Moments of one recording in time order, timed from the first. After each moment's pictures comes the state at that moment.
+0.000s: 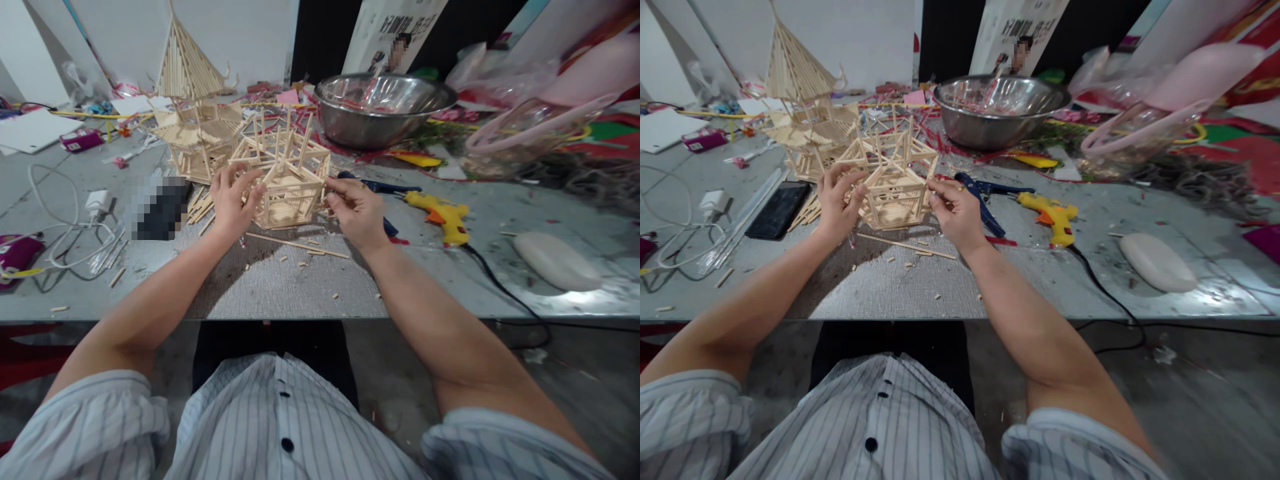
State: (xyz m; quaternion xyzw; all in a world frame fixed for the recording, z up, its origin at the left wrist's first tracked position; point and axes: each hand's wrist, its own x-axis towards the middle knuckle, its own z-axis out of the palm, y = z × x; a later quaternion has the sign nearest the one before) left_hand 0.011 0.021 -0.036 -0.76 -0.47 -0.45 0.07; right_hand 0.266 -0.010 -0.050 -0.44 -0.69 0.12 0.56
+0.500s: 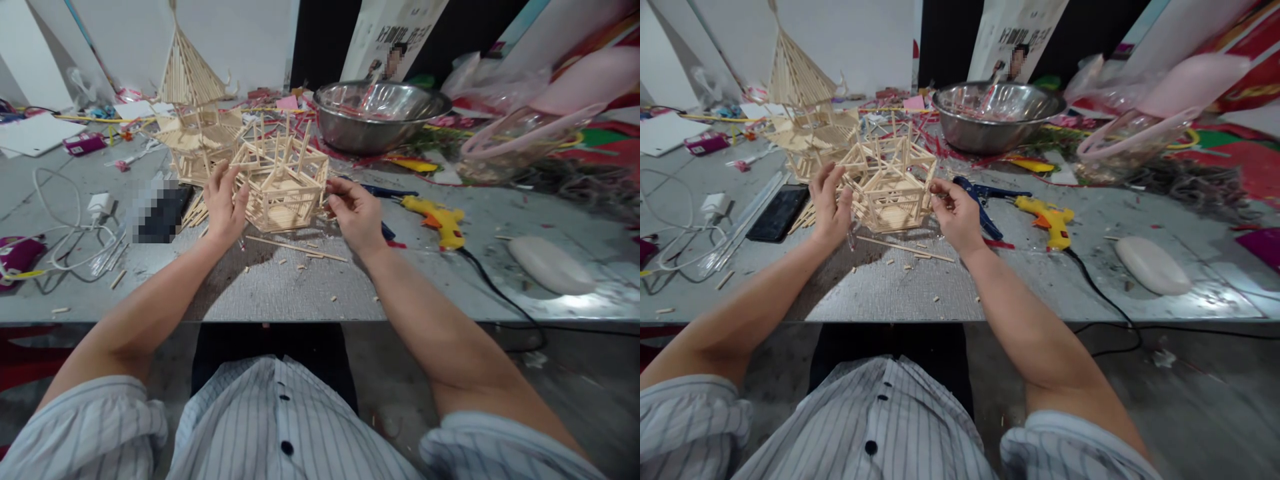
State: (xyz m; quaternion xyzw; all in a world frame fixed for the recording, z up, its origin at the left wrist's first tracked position) left_hand -0.001 0.015 -0.039 -0.72 -0.47 -0.50 0.04; right_hand 0.263 -0.001 -0.060 -0.44 -0.64 0.21 0.60
